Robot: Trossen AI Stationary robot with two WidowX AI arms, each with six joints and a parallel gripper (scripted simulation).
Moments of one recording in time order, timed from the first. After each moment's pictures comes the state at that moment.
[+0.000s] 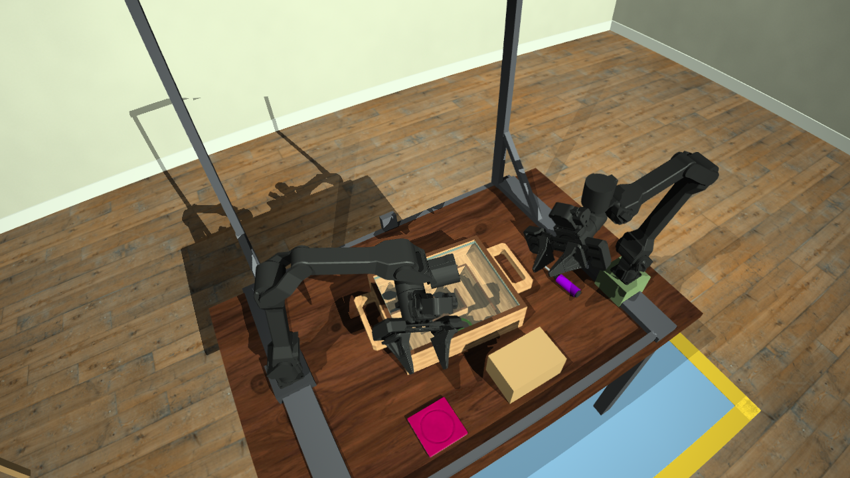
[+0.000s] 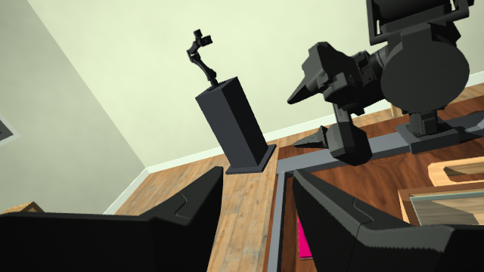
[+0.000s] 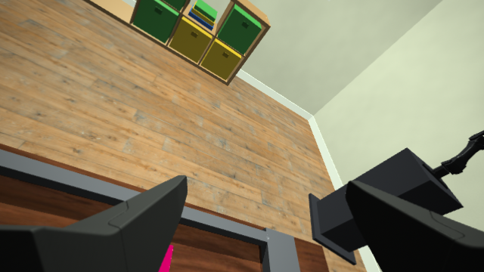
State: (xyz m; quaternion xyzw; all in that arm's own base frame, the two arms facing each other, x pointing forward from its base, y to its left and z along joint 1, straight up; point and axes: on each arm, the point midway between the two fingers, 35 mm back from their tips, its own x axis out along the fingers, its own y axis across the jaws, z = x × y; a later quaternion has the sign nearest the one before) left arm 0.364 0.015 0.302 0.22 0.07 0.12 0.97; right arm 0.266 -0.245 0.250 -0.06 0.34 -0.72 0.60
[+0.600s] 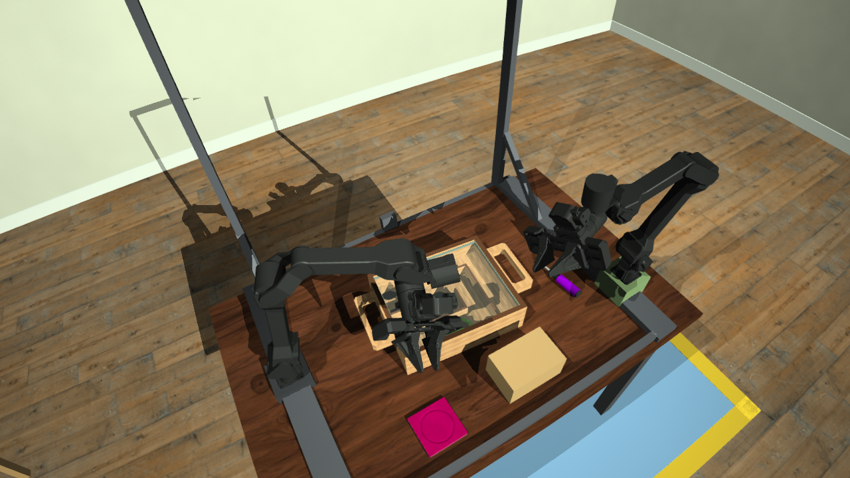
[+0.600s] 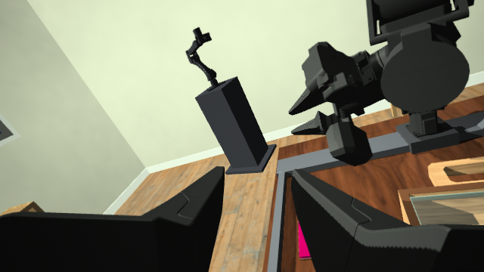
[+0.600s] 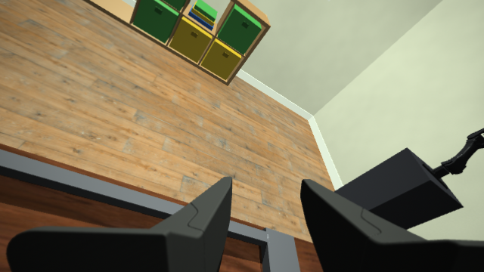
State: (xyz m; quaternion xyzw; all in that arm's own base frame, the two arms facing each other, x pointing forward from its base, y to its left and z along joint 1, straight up) left arm 0.364 0.015 0.302 0.22 0.07 0.12 0.97; right arm 0.266 -0.245 0.250 -0.06 0.34 -0.72 0.60
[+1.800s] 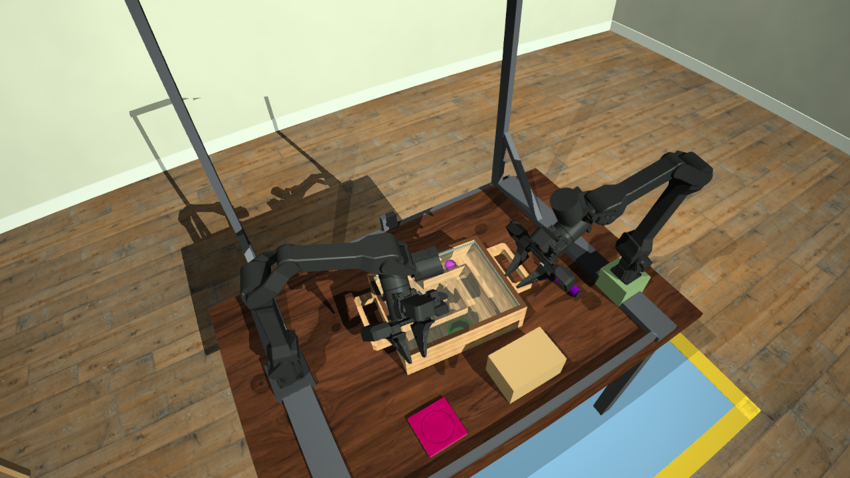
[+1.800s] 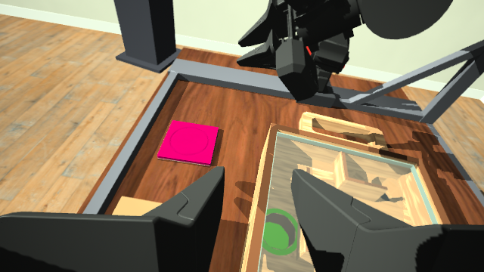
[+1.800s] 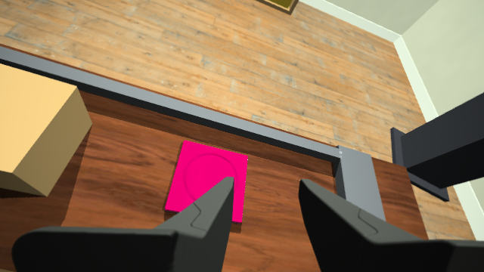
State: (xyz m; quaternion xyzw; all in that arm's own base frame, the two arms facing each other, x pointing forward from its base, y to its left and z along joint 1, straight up) left arm 0.376 -0.041 0.220 -0.05 0.23 0.03 0.97; right arm 0.266 -0.191 0.202 0.12 0.36 -0.67 0.64
